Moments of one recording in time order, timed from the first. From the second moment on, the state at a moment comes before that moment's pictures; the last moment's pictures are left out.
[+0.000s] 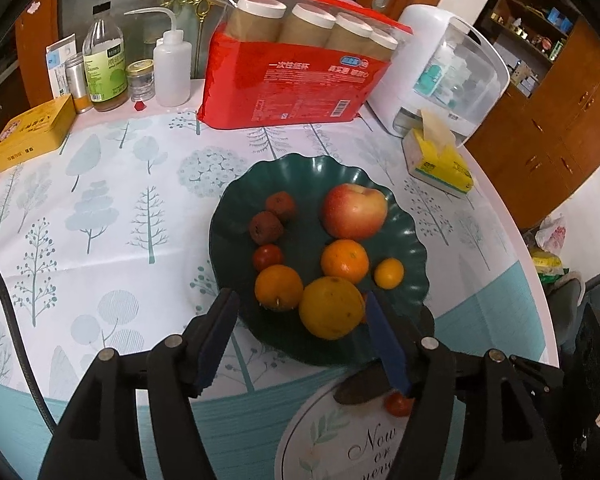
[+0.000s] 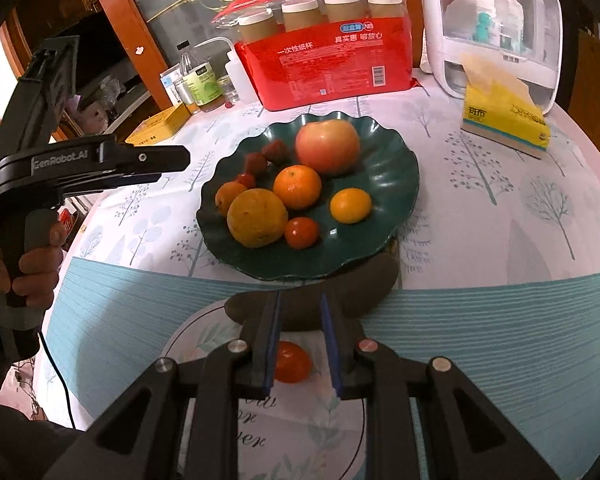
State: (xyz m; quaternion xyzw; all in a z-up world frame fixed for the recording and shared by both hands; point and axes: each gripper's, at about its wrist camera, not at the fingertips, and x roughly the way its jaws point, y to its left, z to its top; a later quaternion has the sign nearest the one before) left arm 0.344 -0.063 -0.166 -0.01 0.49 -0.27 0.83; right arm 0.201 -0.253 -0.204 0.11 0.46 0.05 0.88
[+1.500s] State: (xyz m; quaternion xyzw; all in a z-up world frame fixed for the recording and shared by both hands) left arm 0.276 -0.158 -0.226 0.17 0.57 -0.42 0.68; right arm 0.154 -0.206 -0.255 0.02 0.41 0.03 0.91
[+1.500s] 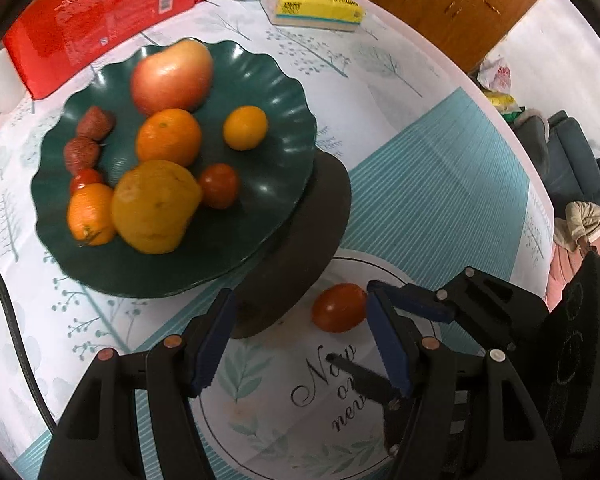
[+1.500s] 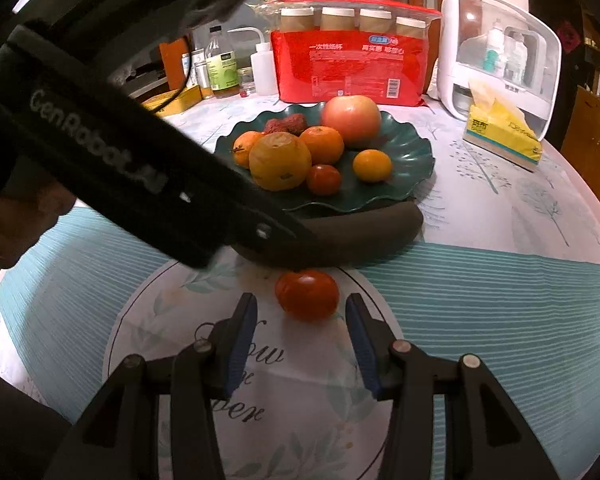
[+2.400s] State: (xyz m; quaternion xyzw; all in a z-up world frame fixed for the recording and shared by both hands) left arm 0.304 -0.163 -0.247 0.19 0.62 -0.38 0.66; right arm 0.166 -0.222 -0.258 0.05 0.43 0.07 0.90
